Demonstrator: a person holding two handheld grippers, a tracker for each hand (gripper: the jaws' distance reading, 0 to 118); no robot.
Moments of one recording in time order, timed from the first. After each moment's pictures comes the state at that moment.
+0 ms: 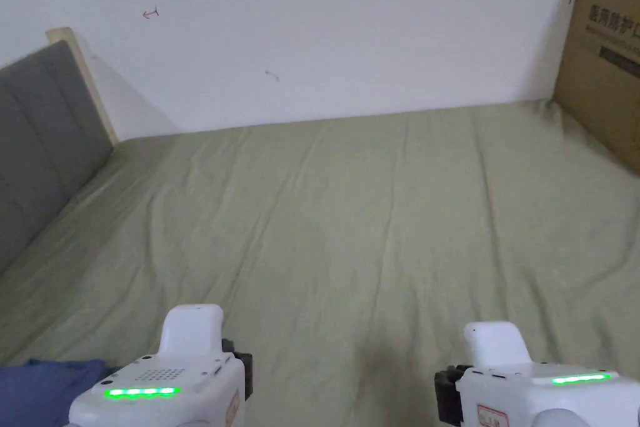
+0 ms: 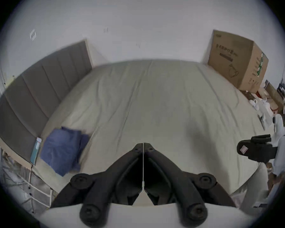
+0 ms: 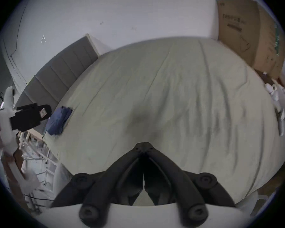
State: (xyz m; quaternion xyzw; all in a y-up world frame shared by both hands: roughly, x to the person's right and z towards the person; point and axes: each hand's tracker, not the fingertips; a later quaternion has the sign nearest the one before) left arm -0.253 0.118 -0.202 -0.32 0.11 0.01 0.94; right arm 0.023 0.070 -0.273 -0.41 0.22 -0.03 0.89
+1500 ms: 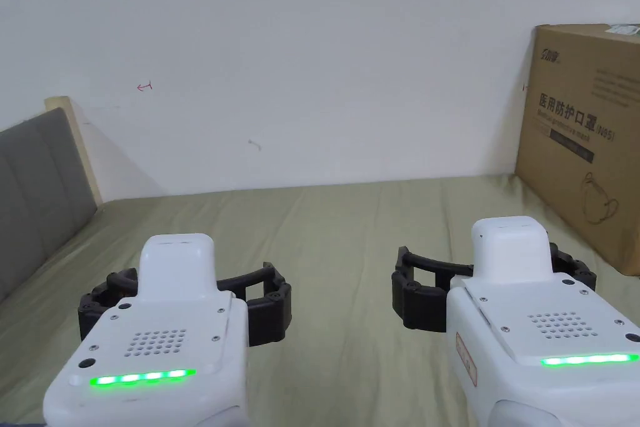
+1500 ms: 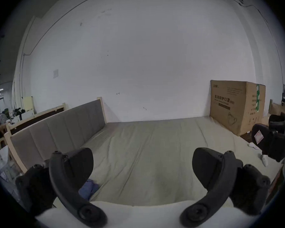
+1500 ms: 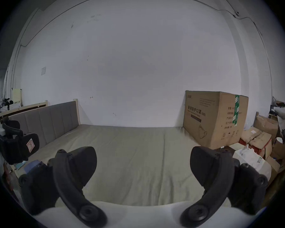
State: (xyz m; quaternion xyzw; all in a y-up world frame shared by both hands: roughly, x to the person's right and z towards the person) left arm -0.188 0.225 -0.192 -0.10 0.17 -0.04 0.98; right arm 0.039 0.214 -0.248 -0.07 0.11 0.01 0.99
